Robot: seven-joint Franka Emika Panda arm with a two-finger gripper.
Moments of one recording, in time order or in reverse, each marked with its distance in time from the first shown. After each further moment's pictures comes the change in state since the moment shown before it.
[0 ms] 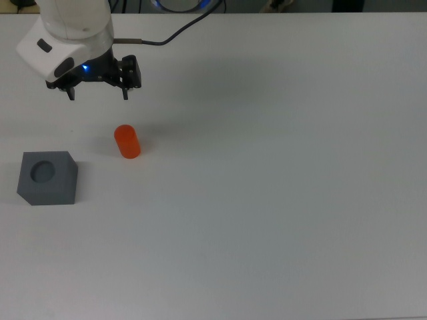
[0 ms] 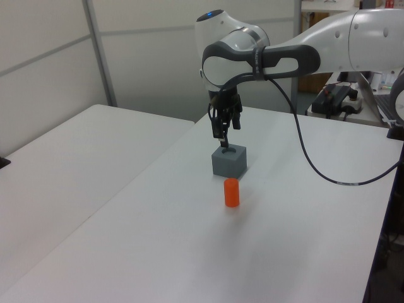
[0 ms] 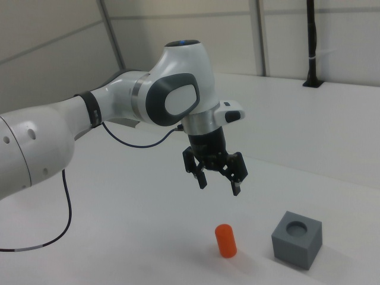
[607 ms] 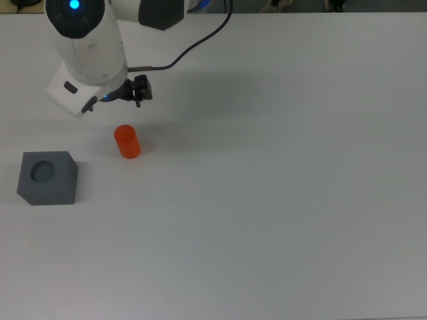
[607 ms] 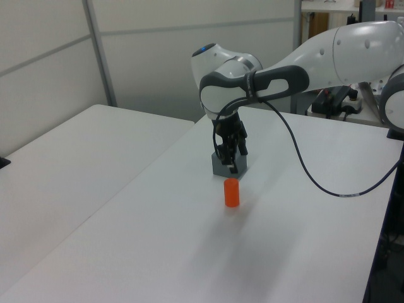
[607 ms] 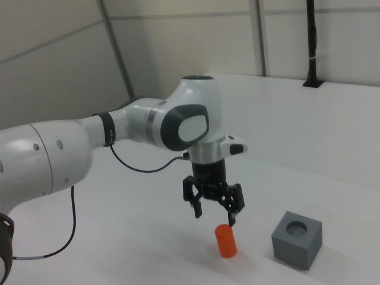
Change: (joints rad) arm 0.004 0.059 0.006 -0.099 0.000 -0.013 -0.043
